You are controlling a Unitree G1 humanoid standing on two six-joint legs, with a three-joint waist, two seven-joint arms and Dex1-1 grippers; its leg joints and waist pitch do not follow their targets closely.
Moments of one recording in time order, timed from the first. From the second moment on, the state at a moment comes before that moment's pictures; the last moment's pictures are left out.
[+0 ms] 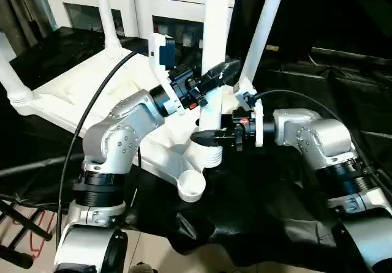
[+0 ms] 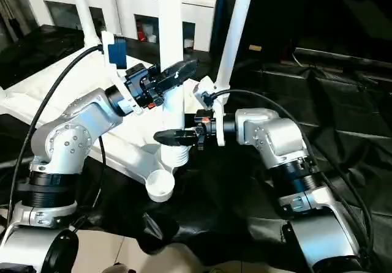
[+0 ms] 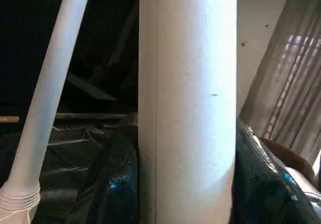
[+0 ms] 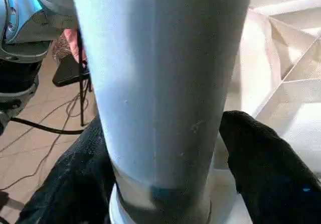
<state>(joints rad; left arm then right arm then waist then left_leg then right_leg) -0.68 0.11 0.05 0.05 -0.65 0.60 -0.69 -0.74 -0.34 0.20 0.32 0.43 0.74 1.15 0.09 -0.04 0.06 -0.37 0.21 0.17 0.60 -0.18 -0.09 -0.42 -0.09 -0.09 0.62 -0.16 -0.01</state>
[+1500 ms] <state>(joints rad) -0.55 0.42 -0.09 0.14 -0.33 0.24 -0.91 -0.61 -0.16 -0.01 0.38 0.35 0.41 0.67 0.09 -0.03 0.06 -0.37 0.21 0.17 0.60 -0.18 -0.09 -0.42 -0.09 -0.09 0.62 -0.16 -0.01</state>
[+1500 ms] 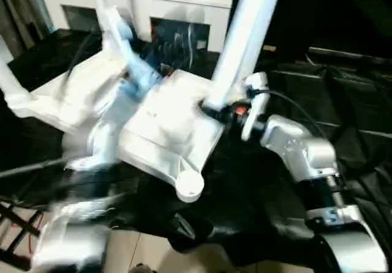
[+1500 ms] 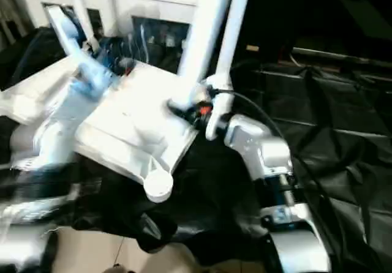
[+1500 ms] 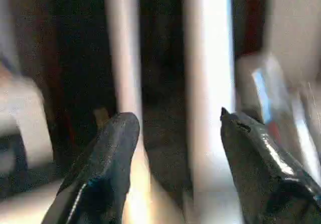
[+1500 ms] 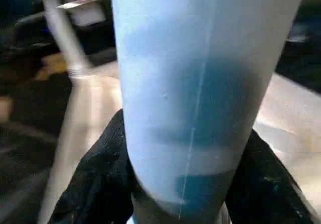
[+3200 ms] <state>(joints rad) -0.69 0.52 -0.39 0.60 0.02 0.08 -1.33 -0.55 -0.20 0.01 0.38 0.28 0.36 0.65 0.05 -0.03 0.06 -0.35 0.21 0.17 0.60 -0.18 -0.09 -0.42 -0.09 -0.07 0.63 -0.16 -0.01</state>
